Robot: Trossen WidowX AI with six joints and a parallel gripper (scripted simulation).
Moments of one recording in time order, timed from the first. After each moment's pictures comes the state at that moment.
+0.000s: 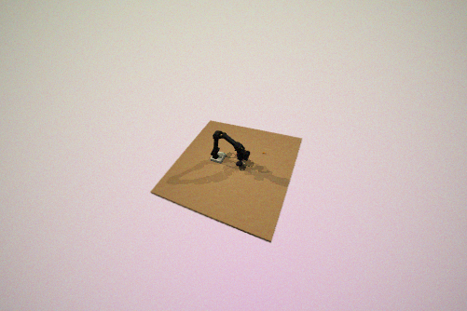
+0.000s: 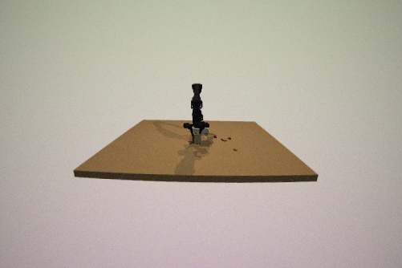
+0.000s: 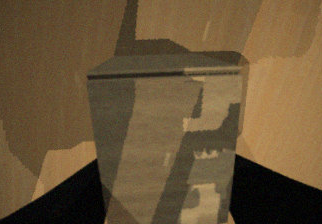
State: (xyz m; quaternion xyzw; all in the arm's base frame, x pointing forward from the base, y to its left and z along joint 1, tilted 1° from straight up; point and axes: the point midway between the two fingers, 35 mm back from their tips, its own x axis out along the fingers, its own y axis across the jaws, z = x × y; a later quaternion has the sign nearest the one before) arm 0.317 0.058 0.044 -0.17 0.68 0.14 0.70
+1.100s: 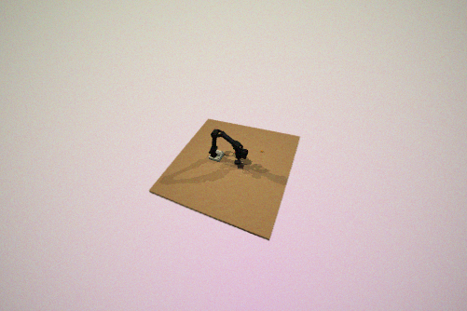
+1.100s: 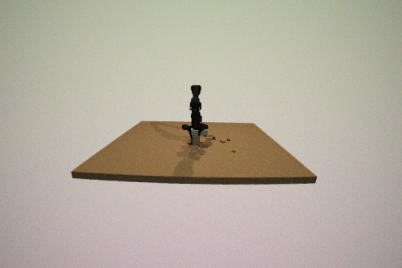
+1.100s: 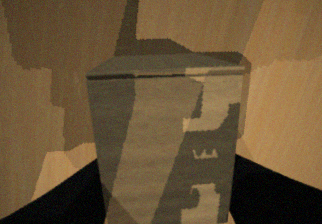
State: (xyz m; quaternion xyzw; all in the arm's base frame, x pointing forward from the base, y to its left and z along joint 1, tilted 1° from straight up) arm 0.317 0.058 0.042 -0.17 0.68 0.14 0.70
